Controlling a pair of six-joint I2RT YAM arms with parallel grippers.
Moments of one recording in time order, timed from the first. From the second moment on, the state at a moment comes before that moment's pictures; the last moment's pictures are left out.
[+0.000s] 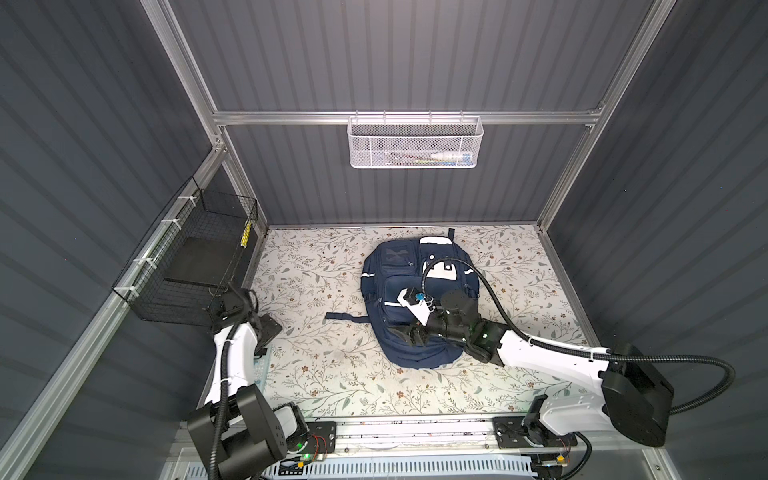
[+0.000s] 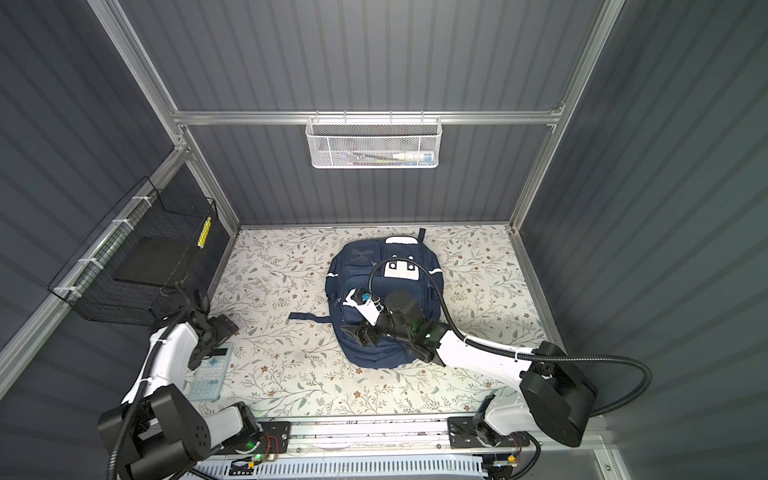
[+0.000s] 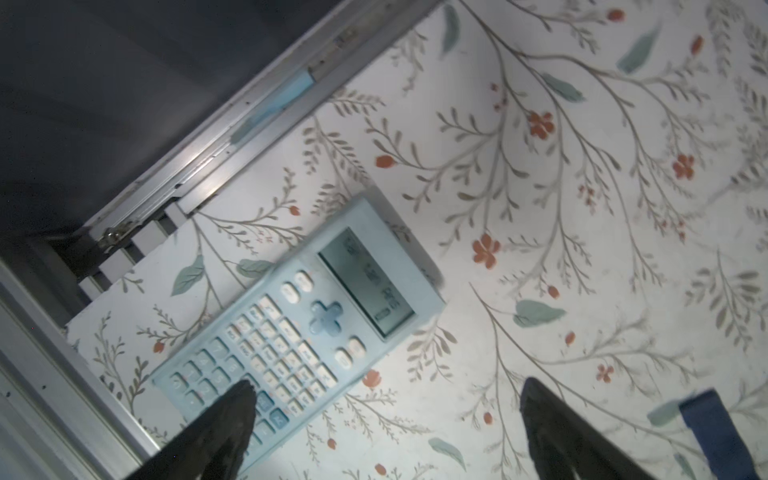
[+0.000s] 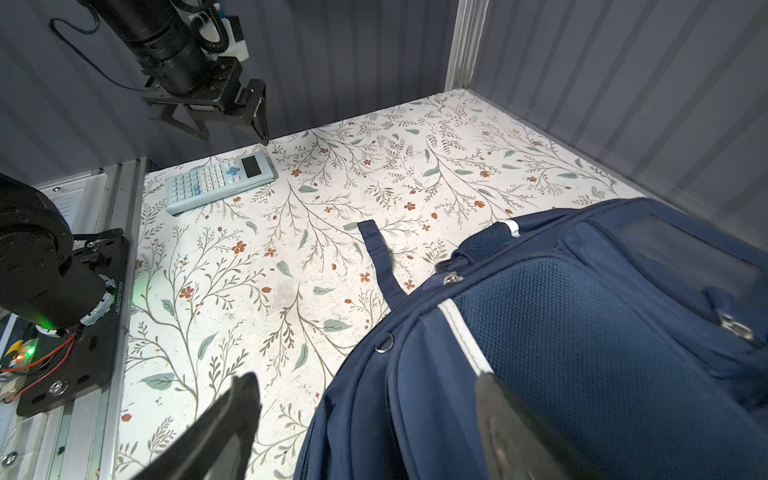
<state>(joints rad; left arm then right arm) 0.46 1.21 0.80 -0.84 -0.14 -0.45 0.88 1.35 0.73 0.26 -0.24 -0.09</state>
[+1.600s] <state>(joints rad) 0.51 1.20 0.63 -0.51 0.01 -0.51 0.88 1.47 0.75 0.28 -0.30 -0.11</state>
